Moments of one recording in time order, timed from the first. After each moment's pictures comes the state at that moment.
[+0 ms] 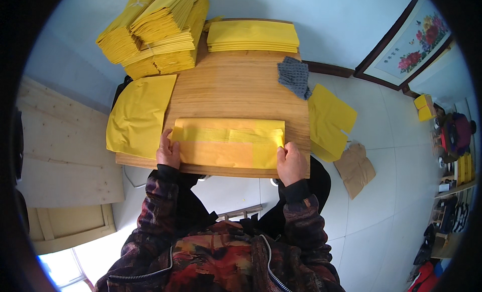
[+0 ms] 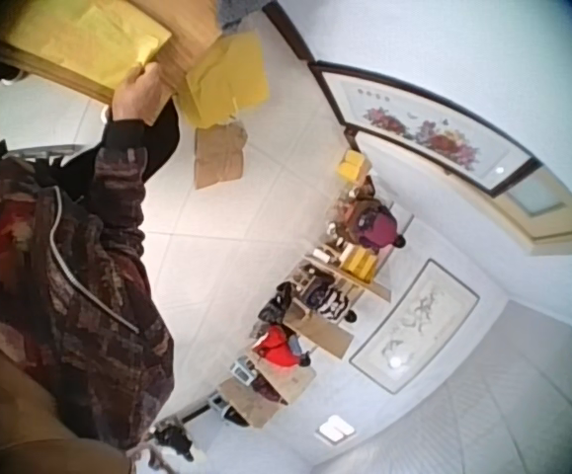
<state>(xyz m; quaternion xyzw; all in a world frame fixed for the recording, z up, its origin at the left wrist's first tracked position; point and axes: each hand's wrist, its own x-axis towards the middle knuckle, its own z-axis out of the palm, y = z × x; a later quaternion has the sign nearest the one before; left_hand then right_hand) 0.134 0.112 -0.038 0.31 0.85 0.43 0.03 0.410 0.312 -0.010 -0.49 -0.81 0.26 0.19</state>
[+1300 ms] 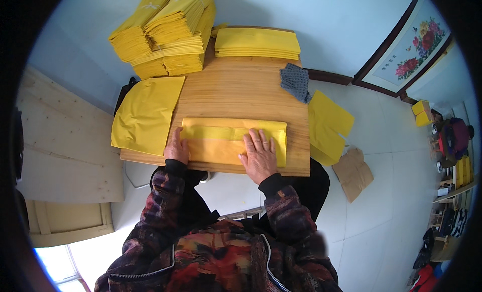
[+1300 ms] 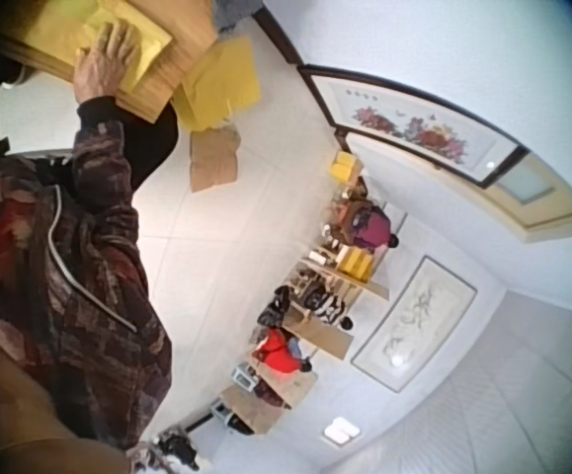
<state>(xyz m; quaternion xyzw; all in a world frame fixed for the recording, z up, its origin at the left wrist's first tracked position) 0.131 0.115 -0.047 0.33 0.91 0.25 -0.02 0.355 0.271 -0.026 -0.26 -0.94 0.13 0.14</state>
